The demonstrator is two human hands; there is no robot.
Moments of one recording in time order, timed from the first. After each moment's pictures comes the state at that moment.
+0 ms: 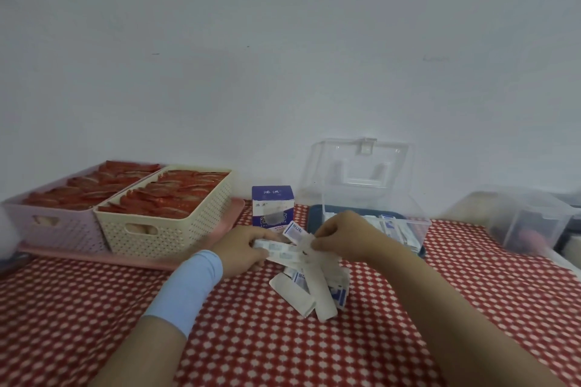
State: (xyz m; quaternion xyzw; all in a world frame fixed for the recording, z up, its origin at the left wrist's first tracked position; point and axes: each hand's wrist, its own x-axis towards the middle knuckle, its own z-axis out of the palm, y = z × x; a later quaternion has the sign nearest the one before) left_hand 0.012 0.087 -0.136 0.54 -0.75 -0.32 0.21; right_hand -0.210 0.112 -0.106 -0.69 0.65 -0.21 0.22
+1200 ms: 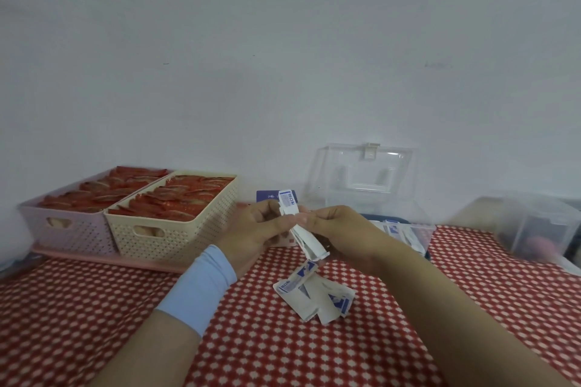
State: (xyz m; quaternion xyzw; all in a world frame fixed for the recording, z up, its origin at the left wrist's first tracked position) left_hand -0.012 0.101 -0.119 0.31 -0.59 -0.56 0.50; right_hand -0.195 0.137 -0.087 -0.62 0.46 -0.37 0.52
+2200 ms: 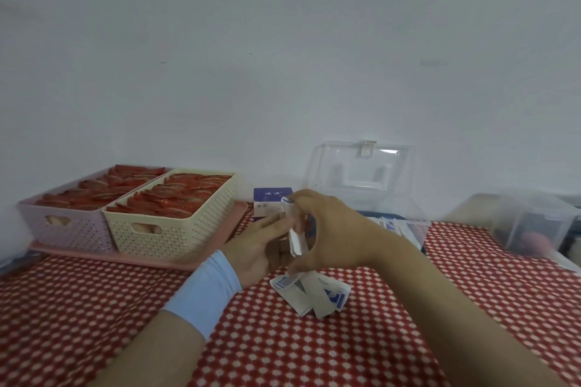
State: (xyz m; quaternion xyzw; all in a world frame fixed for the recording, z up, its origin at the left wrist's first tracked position) left_hand -0.023 0.117 -0.128 0.23 -0.52 -0.70 0.44; right_hand -0.194 0.141 -0.080 -0.87 0.44 -0.24 0.06
